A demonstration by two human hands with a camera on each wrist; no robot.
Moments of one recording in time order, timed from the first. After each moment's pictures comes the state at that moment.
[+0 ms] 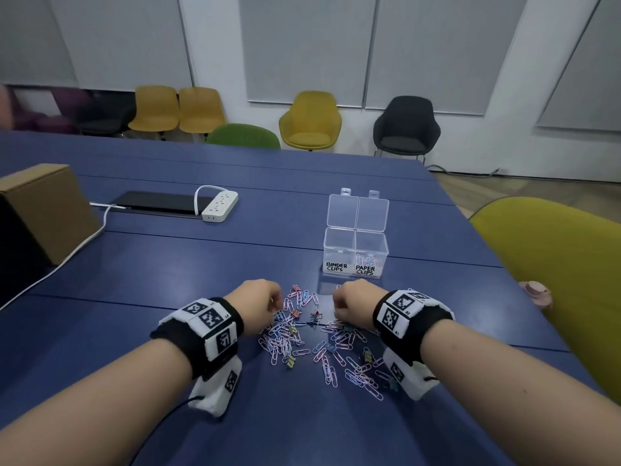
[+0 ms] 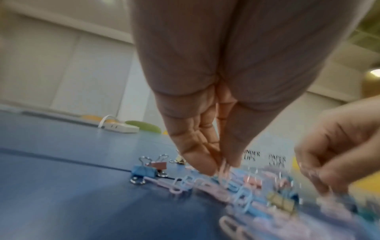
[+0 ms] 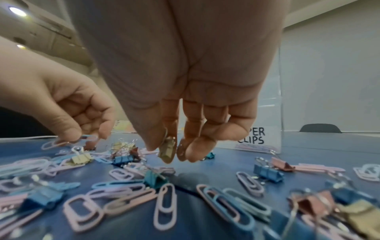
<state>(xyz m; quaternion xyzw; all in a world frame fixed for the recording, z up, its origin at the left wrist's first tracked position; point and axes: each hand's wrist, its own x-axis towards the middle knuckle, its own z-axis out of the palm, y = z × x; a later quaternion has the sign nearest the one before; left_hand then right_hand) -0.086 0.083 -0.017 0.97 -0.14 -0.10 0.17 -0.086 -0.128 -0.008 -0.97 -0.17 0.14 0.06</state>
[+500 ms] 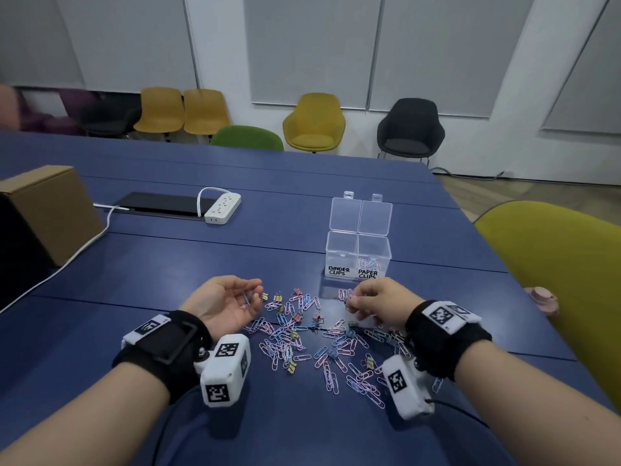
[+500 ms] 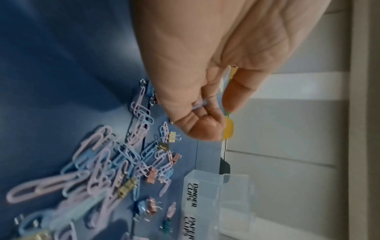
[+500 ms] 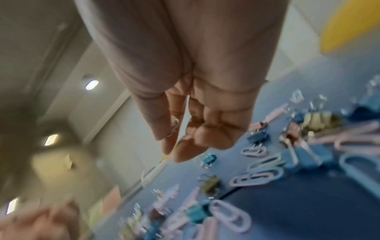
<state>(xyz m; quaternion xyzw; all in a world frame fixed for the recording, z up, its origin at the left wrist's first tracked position) -0.089 0.112 -0.011 0.41 0.22 -0.19 0.87 -0.085 -0.166 -0.018 -0.86 -0.02 0.17 0.49</state>
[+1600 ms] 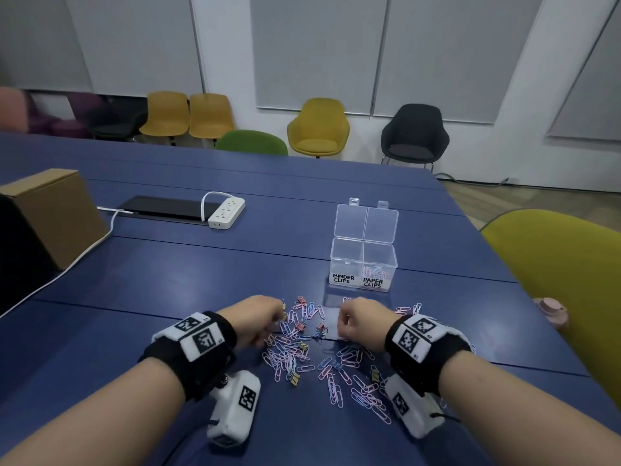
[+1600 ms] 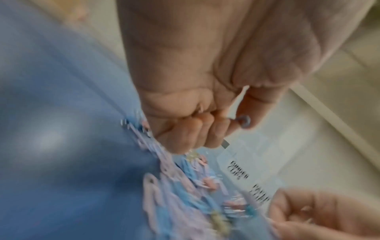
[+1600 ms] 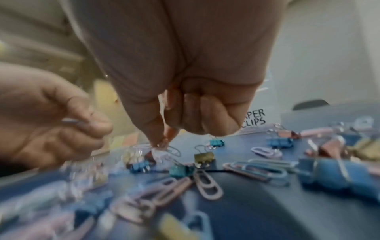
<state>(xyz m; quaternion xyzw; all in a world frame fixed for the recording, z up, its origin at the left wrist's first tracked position) -0.092 0.077 -0.013 0.81 0.08 -0.24 0.53 -0.085 -0.131 -0.021 -0.97 -0.15 0.14 0.16</state>
